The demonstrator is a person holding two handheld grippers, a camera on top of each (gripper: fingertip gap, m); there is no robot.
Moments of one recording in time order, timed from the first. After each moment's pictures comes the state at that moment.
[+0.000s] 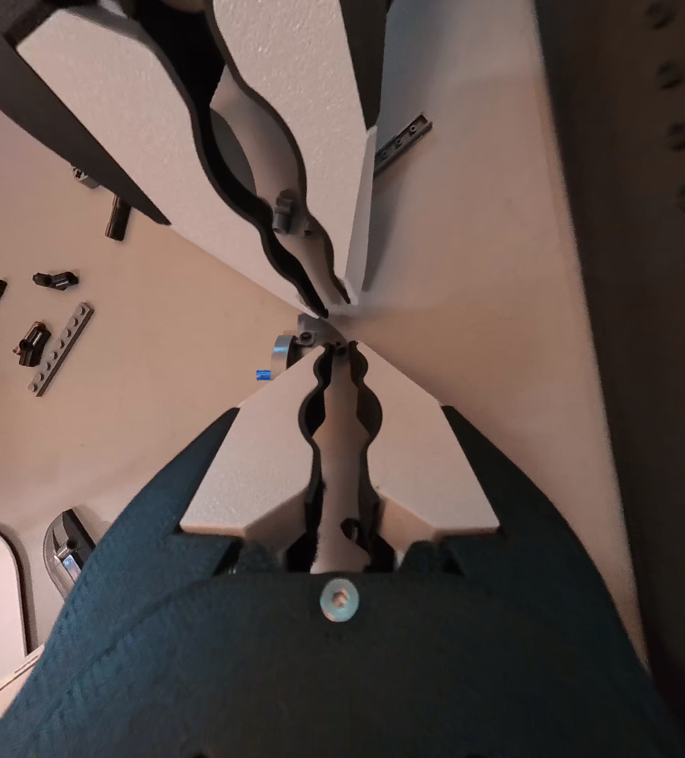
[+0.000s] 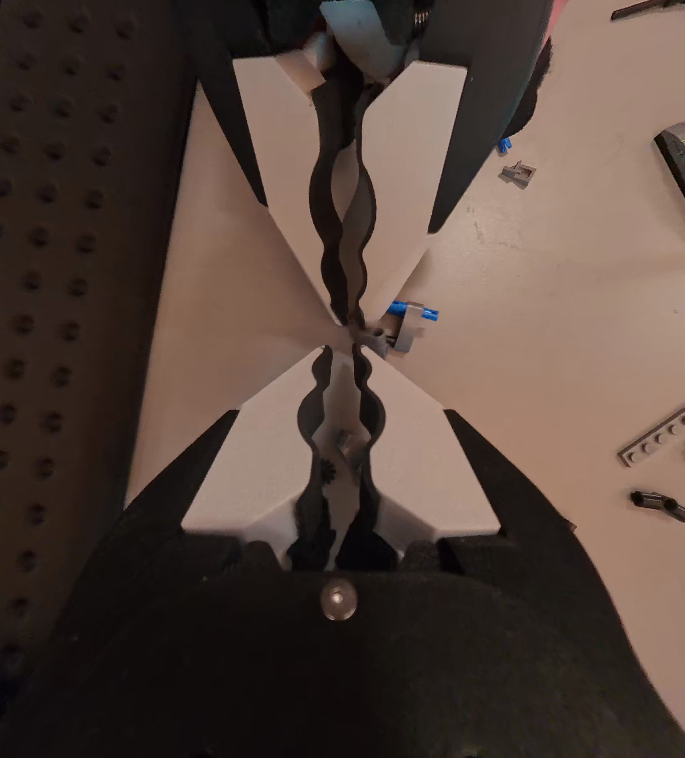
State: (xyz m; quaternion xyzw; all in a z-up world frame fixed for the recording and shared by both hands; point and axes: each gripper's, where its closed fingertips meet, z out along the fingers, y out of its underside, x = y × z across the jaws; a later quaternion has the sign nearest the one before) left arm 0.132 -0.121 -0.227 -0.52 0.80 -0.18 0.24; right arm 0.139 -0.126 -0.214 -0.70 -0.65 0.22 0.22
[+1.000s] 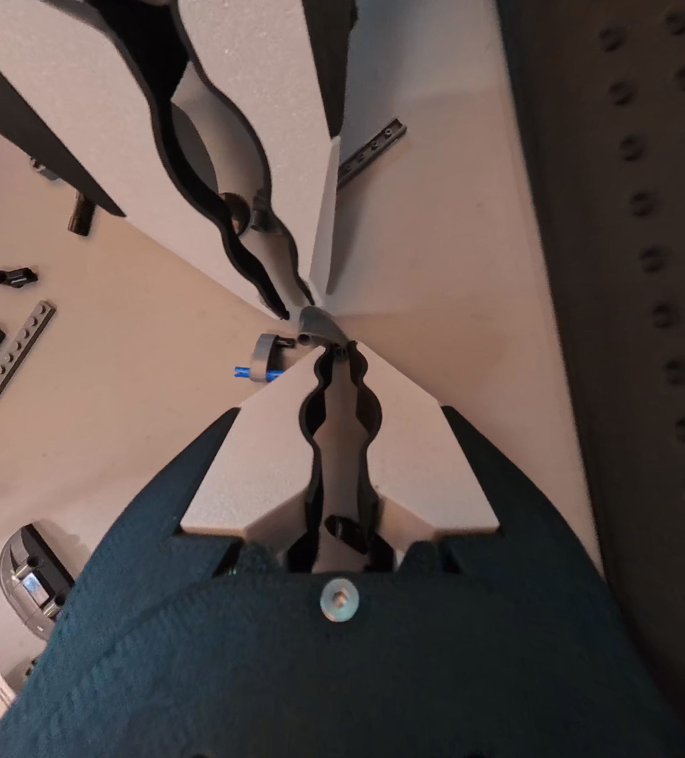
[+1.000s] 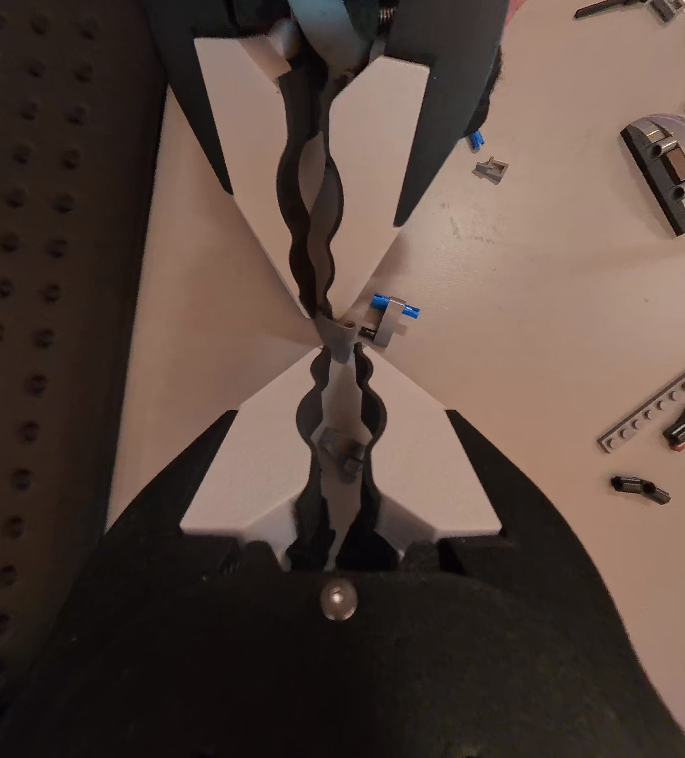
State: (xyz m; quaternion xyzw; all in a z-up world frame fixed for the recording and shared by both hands) left arm 0.128 -0.130 -0.228 -0.52 0.80 -0.21 0.21; right arm 0.141 -0.117 -0.214 -0.70 -0.64 0.21 0.23
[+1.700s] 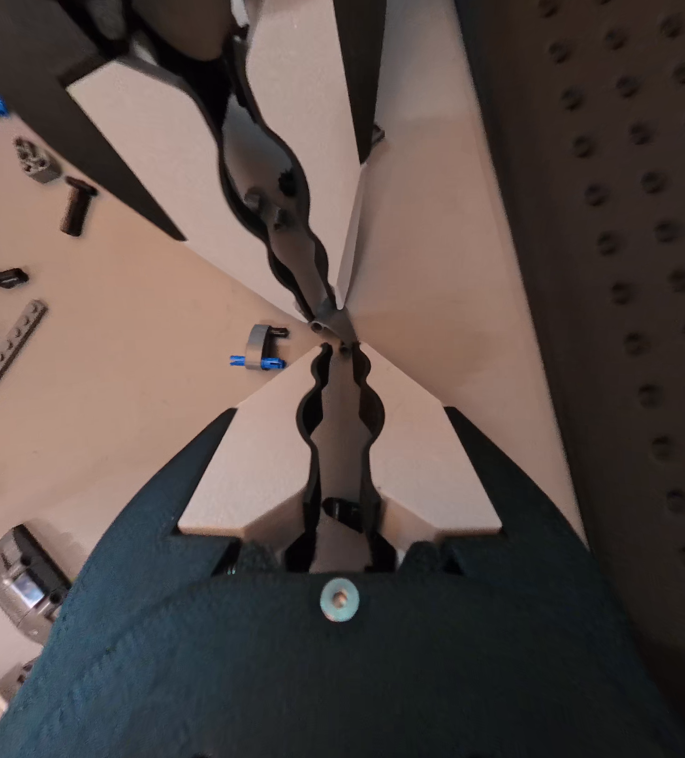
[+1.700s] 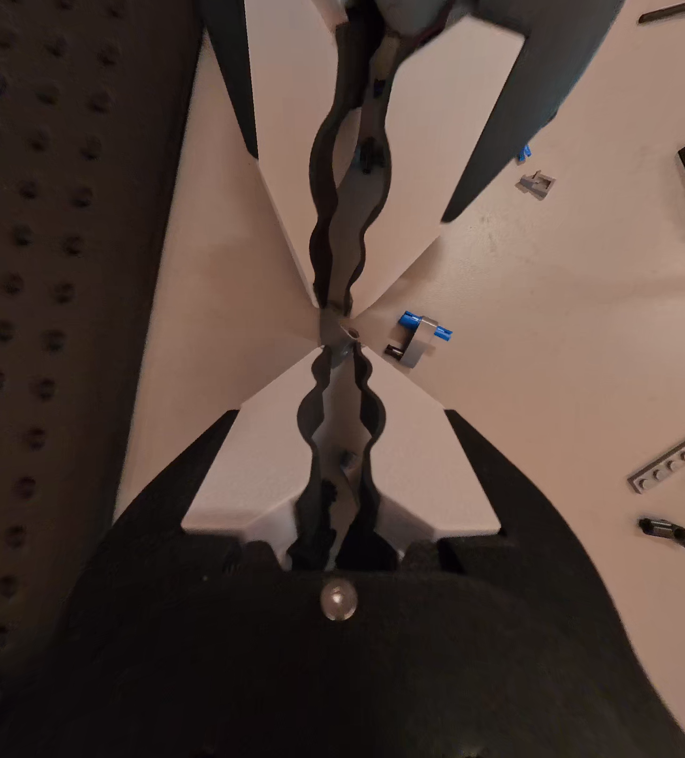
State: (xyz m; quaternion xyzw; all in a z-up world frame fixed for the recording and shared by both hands) left arm 0.119 -0.132 -0.220 -0.51 0.80 -0.24 0.20; right arm 0.131 -0.129 -0.223 -0.69 -0.66 0.21 0.21
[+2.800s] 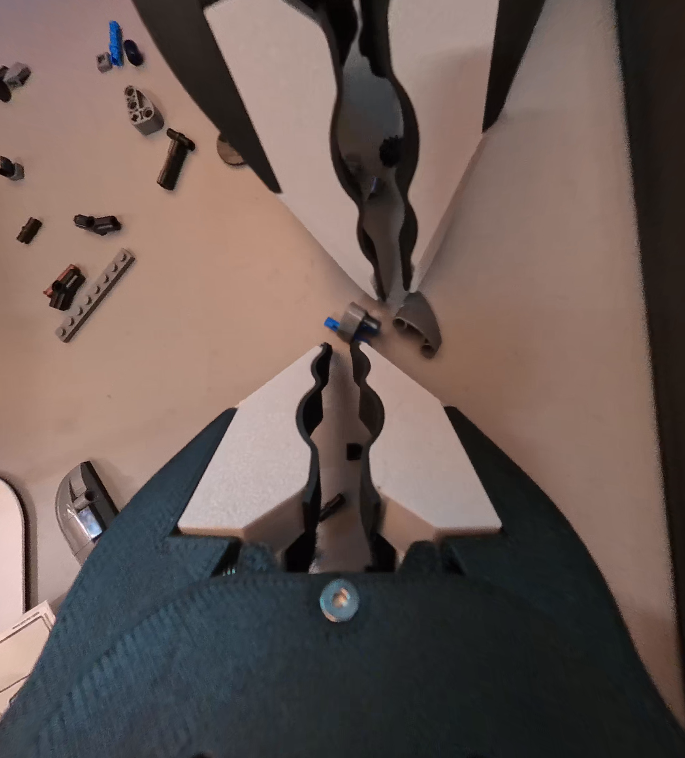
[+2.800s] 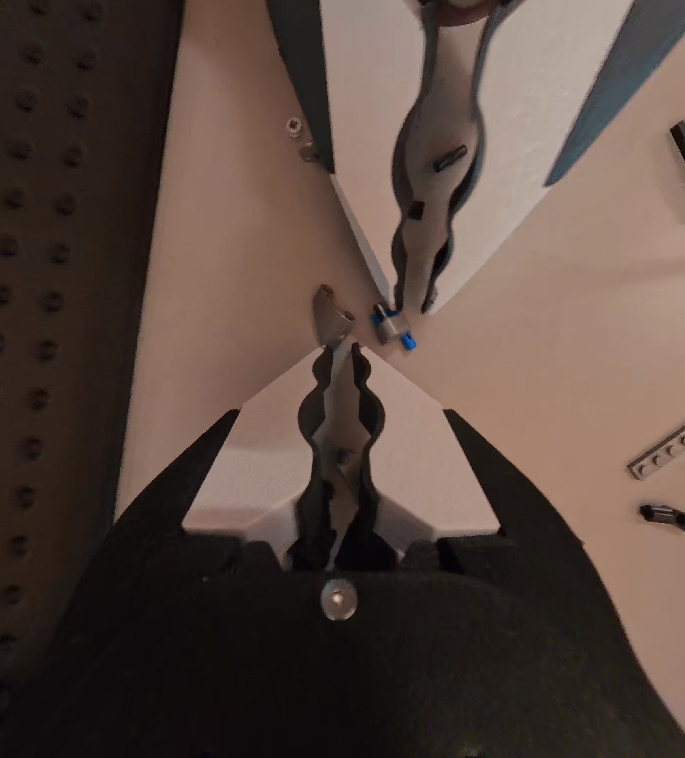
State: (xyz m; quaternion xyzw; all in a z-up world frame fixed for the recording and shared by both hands) left arm 0.124 -0.093 -0.224 -0.55 0.77 -0.19 0.25; right arm 0.133 -0.123 -0.224 -0.71 -0.65 0.20 0.21
